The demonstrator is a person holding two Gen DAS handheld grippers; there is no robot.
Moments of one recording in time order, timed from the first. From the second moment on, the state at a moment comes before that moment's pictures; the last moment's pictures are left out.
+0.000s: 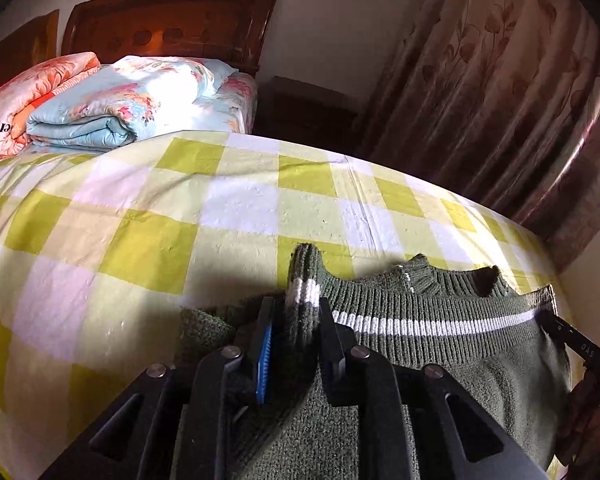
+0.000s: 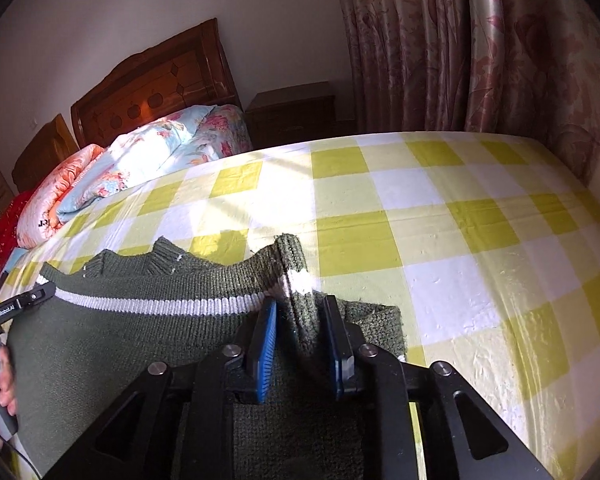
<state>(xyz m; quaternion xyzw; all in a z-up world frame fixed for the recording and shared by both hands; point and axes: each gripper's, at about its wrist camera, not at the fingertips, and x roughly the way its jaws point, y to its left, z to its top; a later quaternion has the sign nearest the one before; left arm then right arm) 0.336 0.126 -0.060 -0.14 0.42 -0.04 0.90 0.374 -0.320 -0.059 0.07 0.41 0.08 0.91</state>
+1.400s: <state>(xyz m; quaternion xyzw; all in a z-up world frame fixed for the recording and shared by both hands) 0.263 0.056 -0.056 -0.02 0.39 -0.03 0.92 0.305 -0.249 -0.044 -0.03 0.39 0.11 0.91</state>
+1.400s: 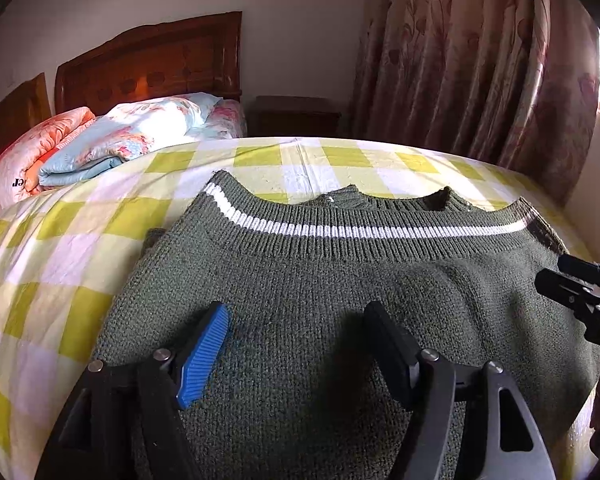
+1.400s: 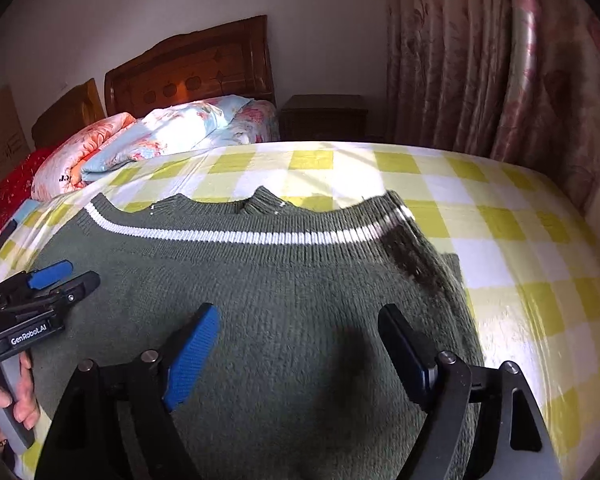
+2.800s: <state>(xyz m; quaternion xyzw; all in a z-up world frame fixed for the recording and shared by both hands) 0.193 0.029 -0.026 -0.01 0.39 -0.06 0.92 0.240 -0.229 -0.046 -0.08 0.40 0.14 0.90</state>
